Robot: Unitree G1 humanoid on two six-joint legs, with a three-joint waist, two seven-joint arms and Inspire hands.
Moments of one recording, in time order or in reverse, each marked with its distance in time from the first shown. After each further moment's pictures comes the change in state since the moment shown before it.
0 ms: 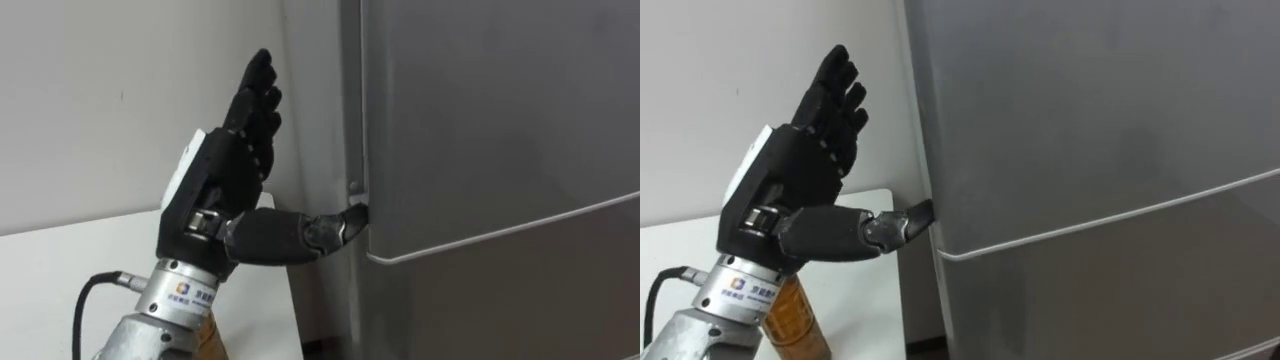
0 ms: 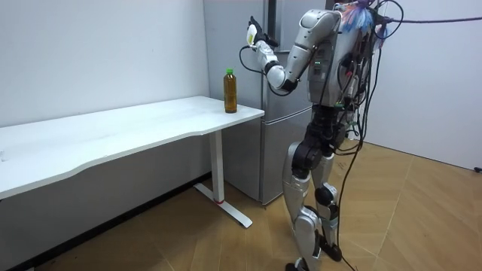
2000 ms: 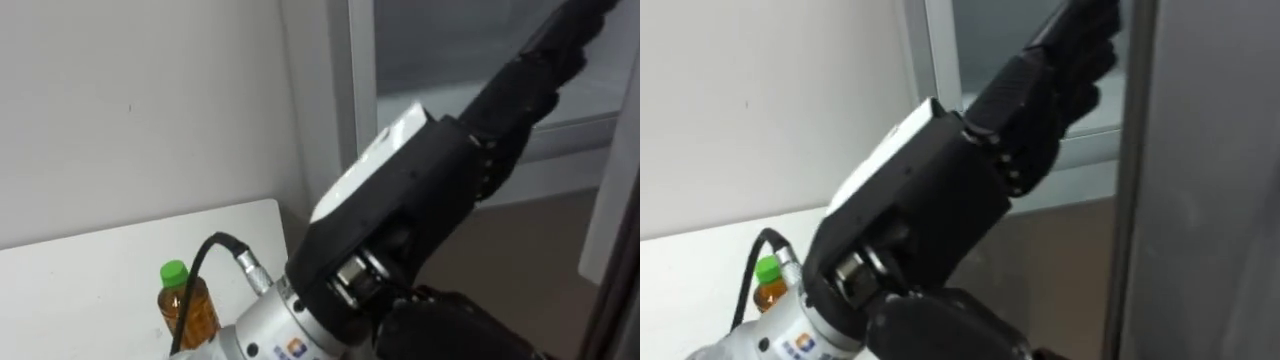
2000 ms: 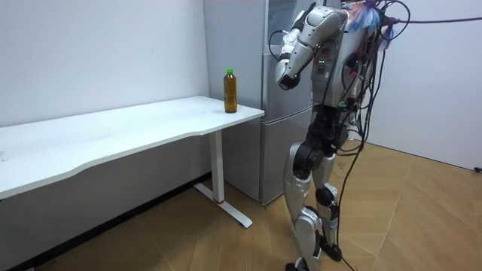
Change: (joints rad) left arm -0.098 -0.038 -0.325 -0.233 -0.017 0.040 -0.243; right arm -0.022 -0.061 0.244 -0.008 0.111 -0.003 -0.014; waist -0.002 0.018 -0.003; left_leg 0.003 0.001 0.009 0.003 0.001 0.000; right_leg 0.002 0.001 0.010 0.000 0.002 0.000
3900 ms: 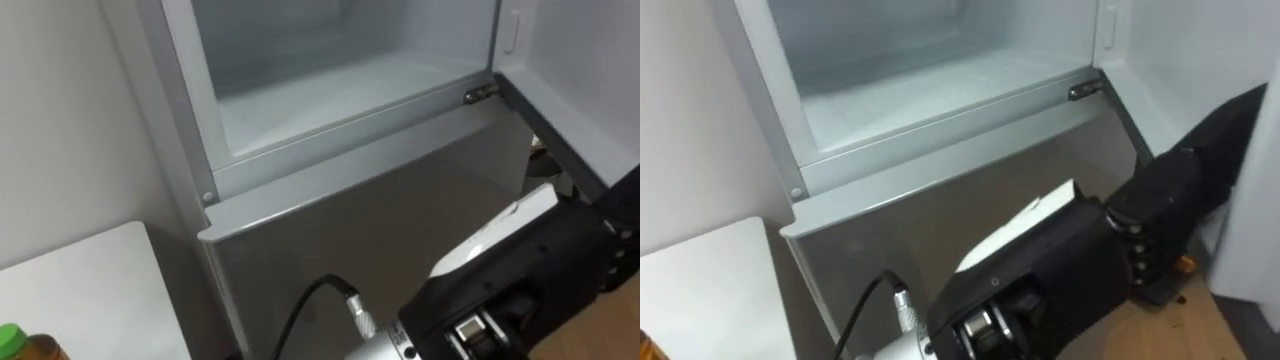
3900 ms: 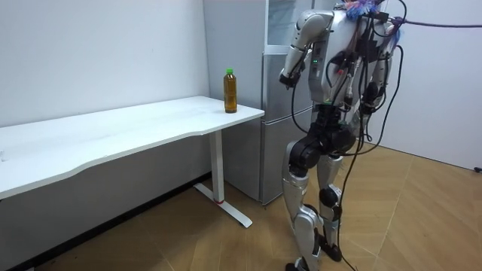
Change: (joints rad) left arm -0.021 -0.093 -0.185 0.162 -0.076 -0.008 -0.029; right arm -0.024 0.000 0.040 -0.078 0.099 0.002 -0.029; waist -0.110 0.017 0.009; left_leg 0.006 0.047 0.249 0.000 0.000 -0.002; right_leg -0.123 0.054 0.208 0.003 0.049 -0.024
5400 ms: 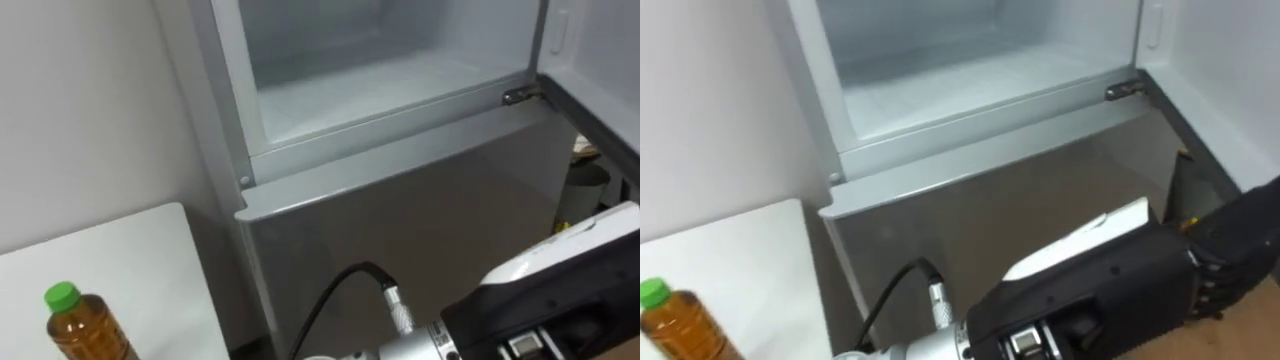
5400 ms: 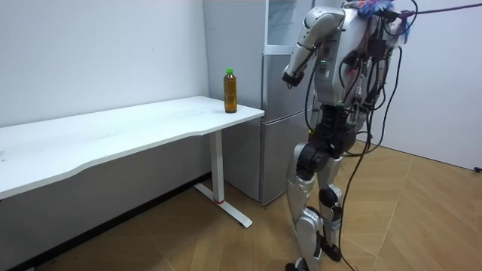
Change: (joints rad) left arm -0.101 0.003 -0.042 0.060 0.001 0.003 -0.040; right arm -0.044 -0.004 0.002 0.065 -0.080 0.031 0.015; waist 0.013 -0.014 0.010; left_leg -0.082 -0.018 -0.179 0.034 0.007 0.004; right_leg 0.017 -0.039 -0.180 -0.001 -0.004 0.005
